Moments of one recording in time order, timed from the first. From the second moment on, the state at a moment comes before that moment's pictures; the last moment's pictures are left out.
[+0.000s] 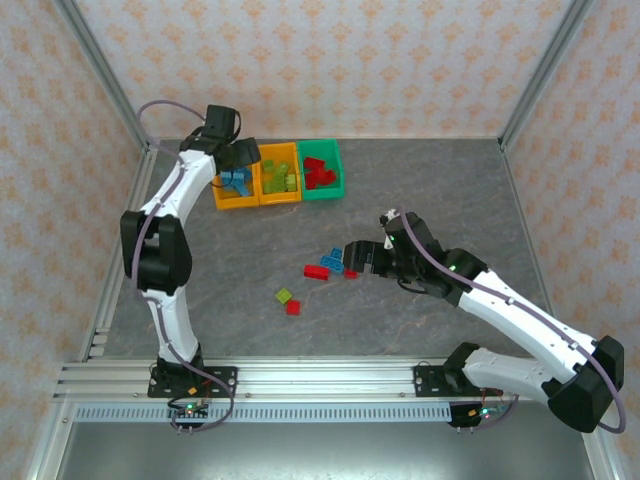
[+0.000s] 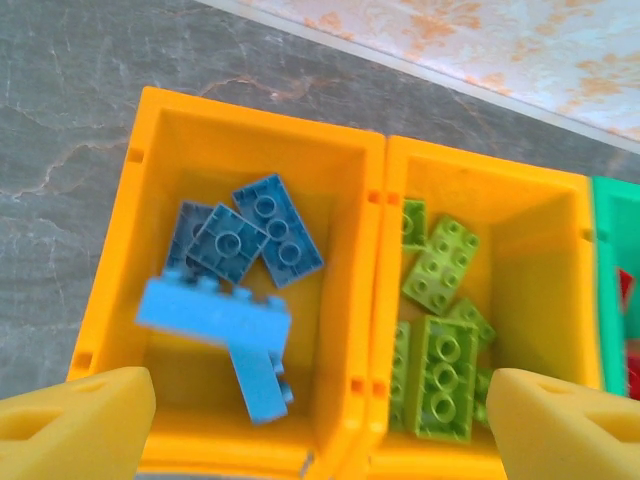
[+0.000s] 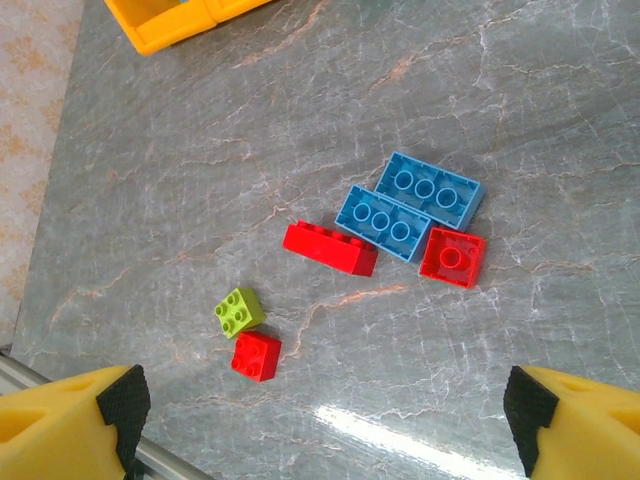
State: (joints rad) left arm -0.09 1.94 1.76 -0.67 -0.07 -0.44; right arm 0.73 1.04 0.91 -0.64 -0.05 0.74
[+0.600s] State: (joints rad) left arm -0.76 1.60 1.29 -0.51 -0.09 -0.49; right arm 0.73 0.86 0.88 -0.63 0.36 0.91
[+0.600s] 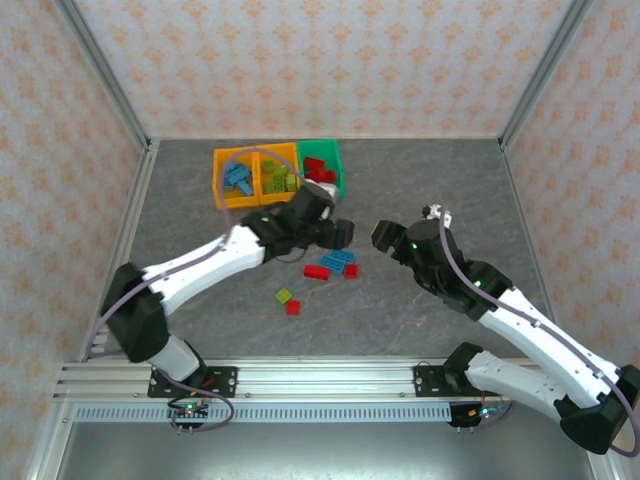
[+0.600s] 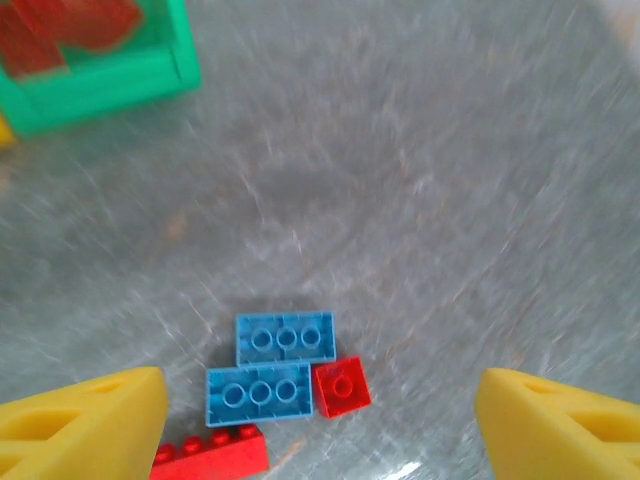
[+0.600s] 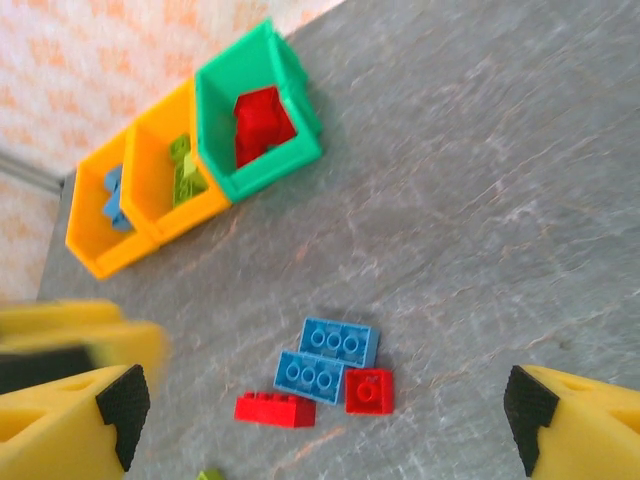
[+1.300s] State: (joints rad) left arm -0.77 2.09 1.52 -0.55 -0.10 -0.47; right arm 0.73 0.78 0.82 -0.72 0.42 0.97
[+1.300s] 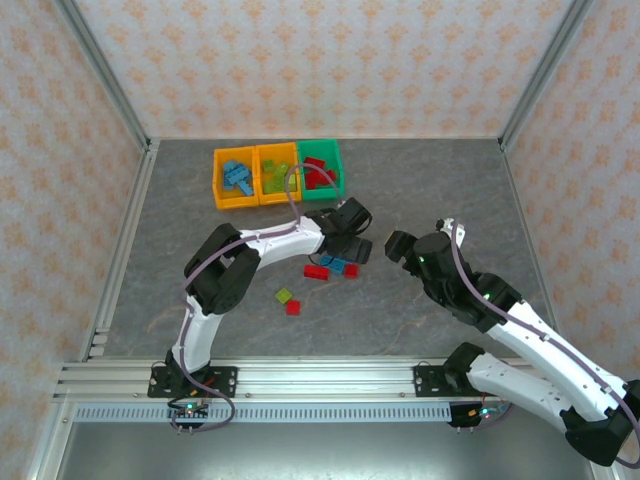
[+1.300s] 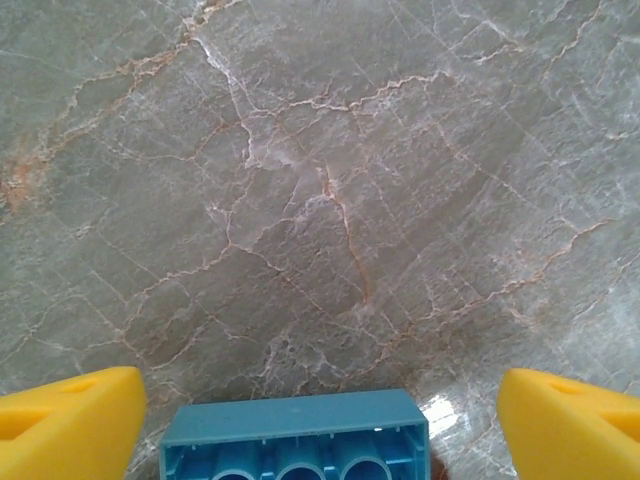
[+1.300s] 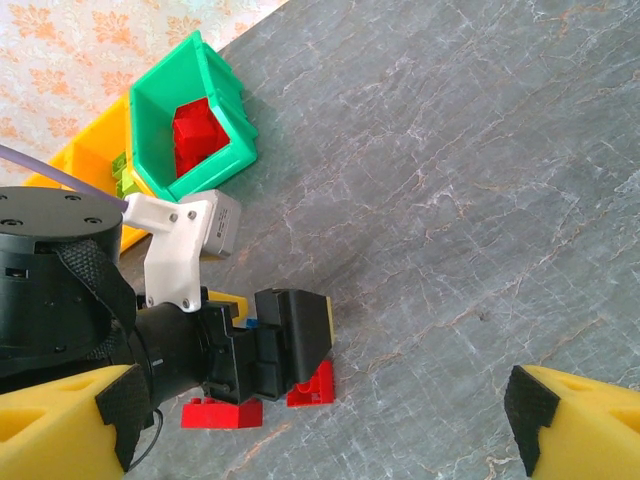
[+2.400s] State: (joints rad) left arm -0.45 1.82 1.55 -0.57 -0.12 -0.39; right arm 0.73 0.83 0.79 -0.57 0.11 0.85
